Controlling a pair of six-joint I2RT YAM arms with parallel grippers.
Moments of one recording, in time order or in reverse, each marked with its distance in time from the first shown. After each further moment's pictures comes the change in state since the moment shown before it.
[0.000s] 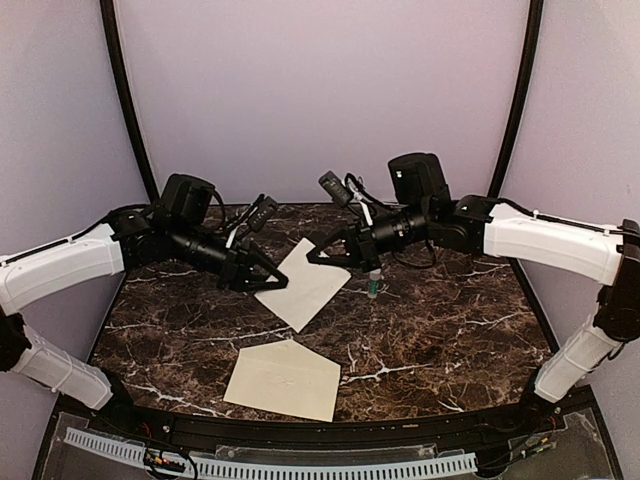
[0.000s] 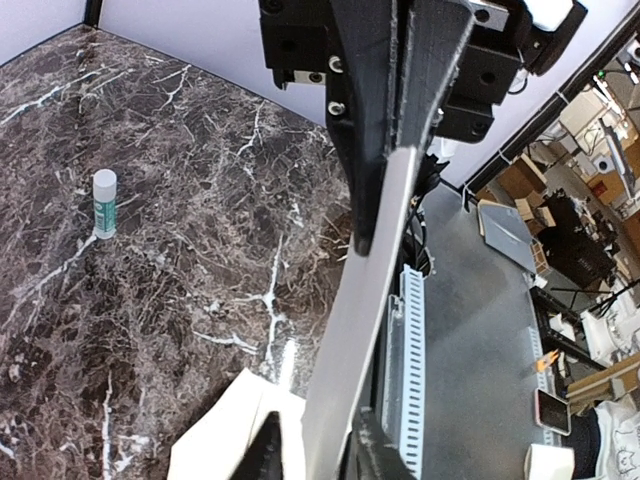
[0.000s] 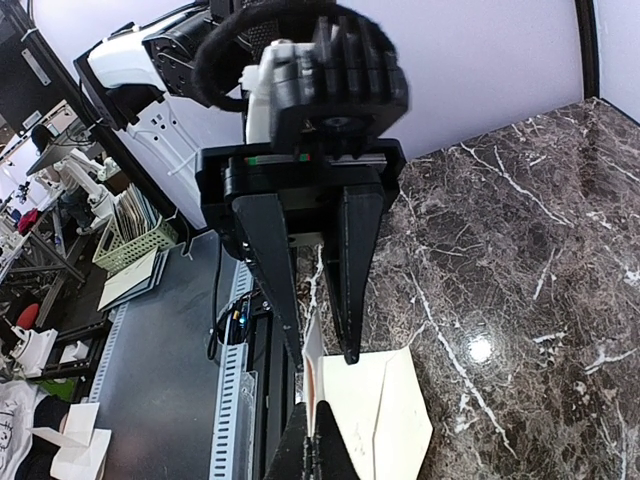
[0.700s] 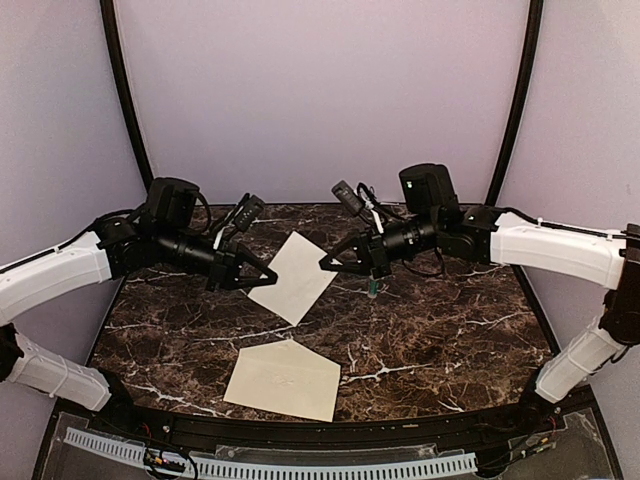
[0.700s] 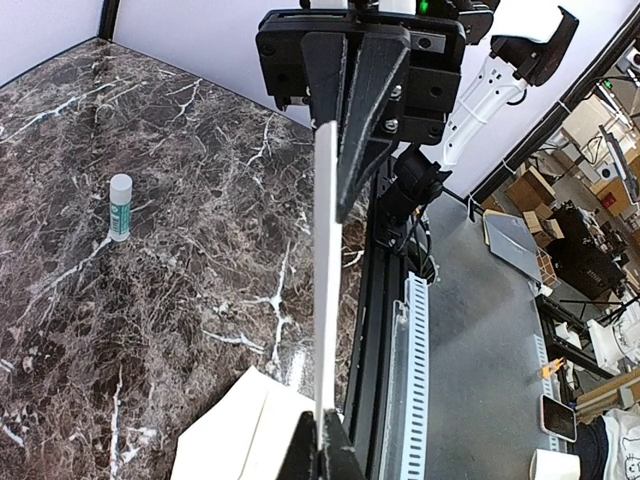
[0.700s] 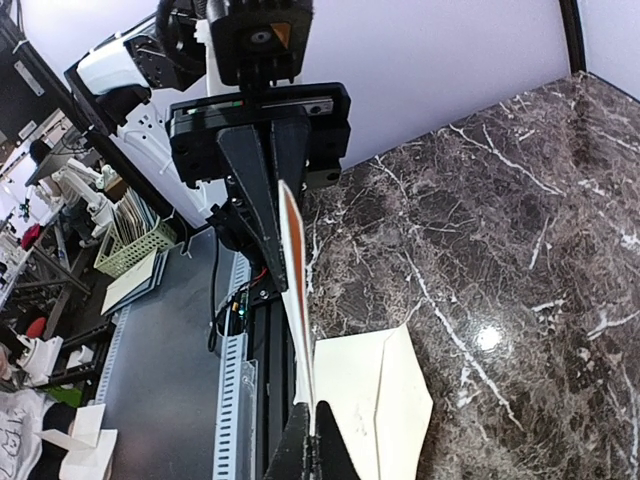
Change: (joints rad) left arm 0.027 -0.086 -0.067 0.029 -0.010 -0.023; right arm -0.040 -0.045 -0.109 0.047 -0.019 0.036
